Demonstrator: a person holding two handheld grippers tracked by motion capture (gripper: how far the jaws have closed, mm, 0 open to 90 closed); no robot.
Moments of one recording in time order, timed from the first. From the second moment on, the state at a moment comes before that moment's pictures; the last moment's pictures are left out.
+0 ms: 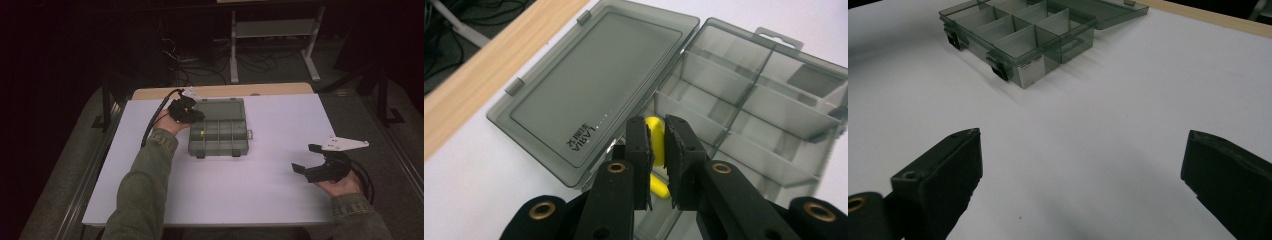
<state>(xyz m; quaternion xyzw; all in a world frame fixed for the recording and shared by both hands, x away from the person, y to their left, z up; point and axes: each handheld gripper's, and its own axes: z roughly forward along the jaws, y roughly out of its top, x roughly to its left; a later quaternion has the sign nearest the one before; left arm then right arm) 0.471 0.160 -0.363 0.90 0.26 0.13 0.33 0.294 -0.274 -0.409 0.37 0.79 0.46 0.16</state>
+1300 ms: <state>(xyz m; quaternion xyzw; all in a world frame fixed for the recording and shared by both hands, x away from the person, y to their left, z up) 0.445 0.200 -0.346 0.82 0.29 0.11 0.49 0.295 -0.274 -0.411 0.37 0.79 0.46 0.15</state>
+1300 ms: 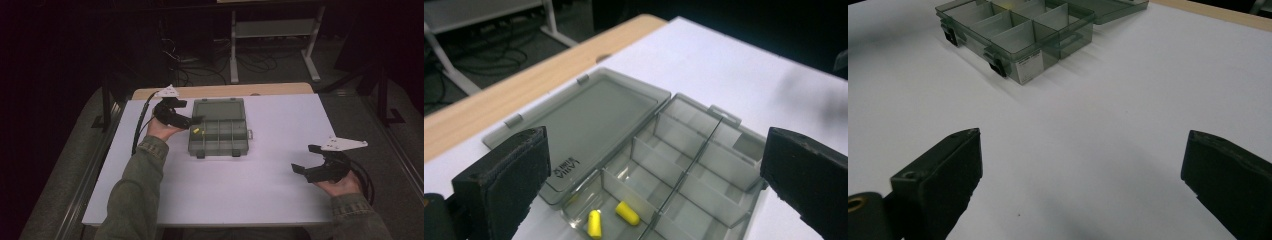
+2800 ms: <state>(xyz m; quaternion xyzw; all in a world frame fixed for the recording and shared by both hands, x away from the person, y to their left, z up) 0.338 0.314 -0.369 0.76 0.32 0.18 0.54 0.293 -0.275 -0.410 0.38 0.79 0.46 0.15</state>
